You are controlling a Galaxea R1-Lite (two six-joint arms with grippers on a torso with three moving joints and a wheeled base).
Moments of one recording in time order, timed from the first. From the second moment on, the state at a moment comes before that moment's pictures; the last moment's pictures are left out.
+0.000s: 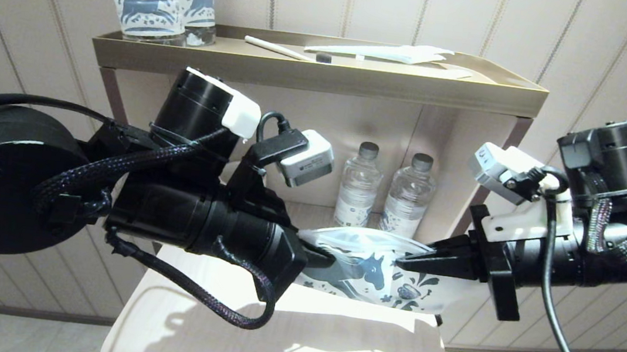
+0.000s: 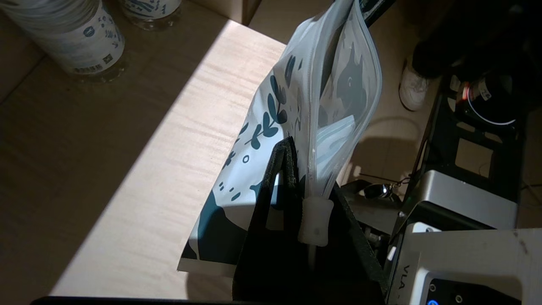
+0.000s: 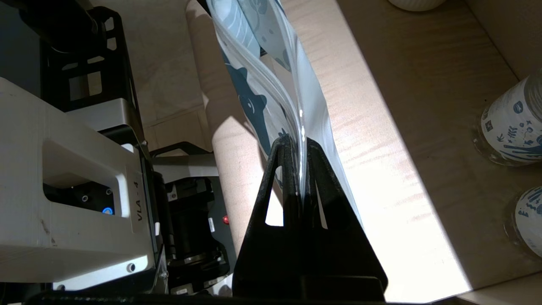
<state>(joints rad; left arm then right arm) -0.79 1.69 -1.22 0.08 -0.41 0.19 0.38 1.51 -1.12 0.21 0.76 -0.47</state>
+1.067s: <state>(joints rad) -0.68 1.68 -1.08 -0.26 -0.54 0.09 0.28 1.49 -1.16 0.21 0.89 -0.46</state>
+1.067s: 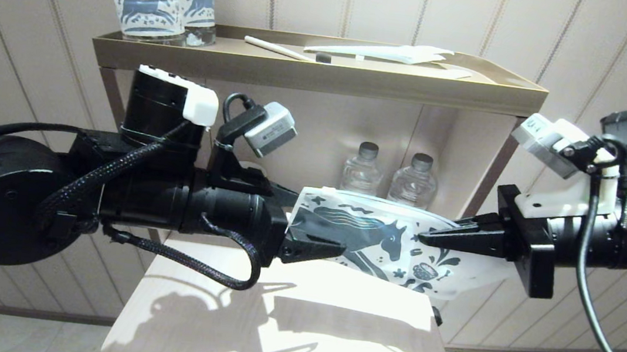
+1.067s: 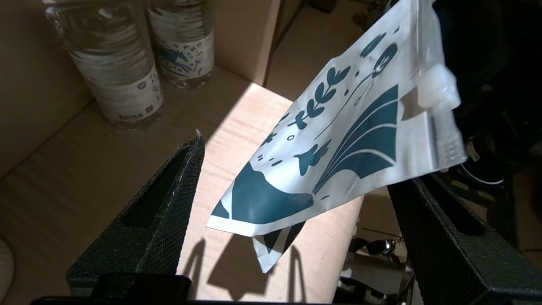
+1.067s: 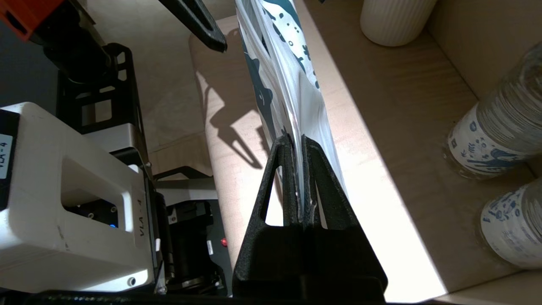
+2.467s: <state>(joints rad) -0.68 1.64 -0.91 -0.60 -0.79 0.04 0.29 1.55 -1.16 0.22 1.04 -0.45</state>
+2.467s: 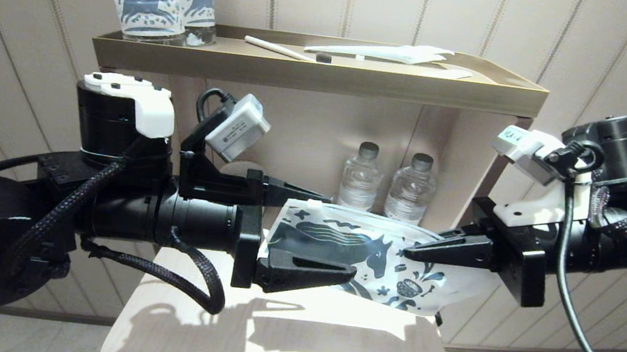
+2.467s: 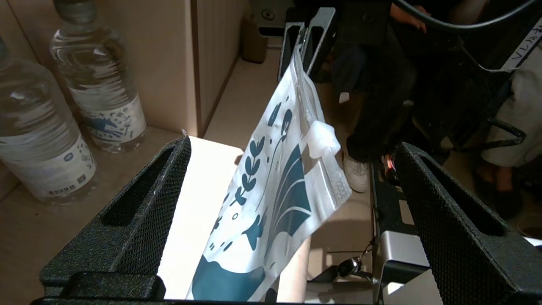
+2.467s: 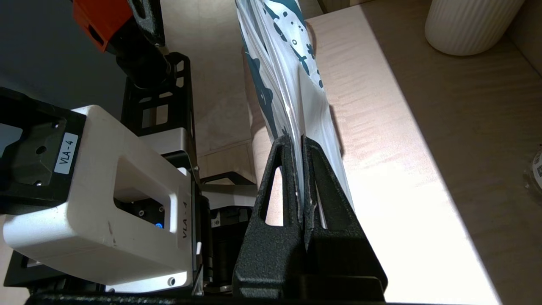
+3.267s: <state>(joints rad) -0.68 1.66 -0.90 -0.61 -0.79 0.04 0.31 1.56 -1.16 0.22 1.04 -0.45</state>
